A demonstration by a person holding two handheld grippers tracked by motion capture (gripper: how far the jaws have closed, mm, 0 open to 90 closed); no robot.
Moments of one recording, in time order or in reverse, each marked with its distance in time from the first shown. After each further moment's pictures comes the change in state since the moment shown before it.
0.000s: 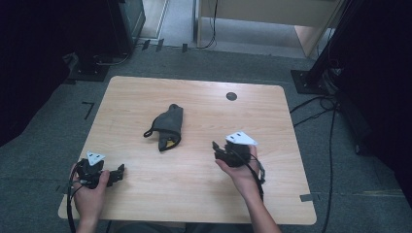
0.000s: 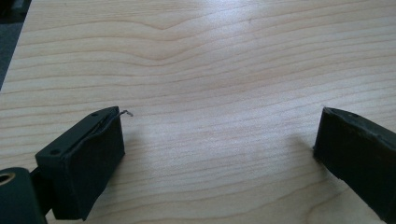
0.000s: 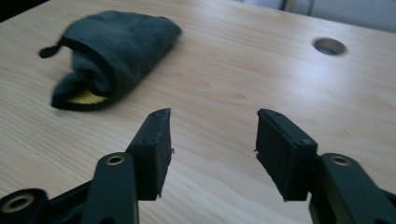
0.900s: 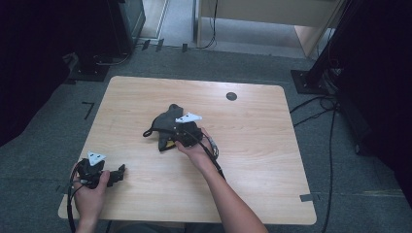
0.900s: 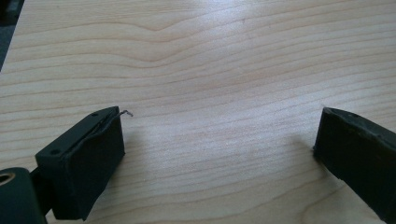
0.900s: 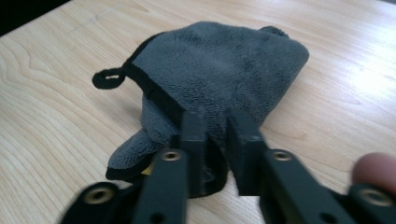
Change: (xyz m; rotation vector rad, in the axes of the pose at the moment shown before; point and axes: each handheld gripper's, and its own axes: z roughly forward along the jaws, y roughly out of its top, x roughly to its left) left arm -0.001 0.000 0.000 -0.001 -0.009 0.010; right arm 0.071 0.043 0.115 0.109 0.172 -0.069
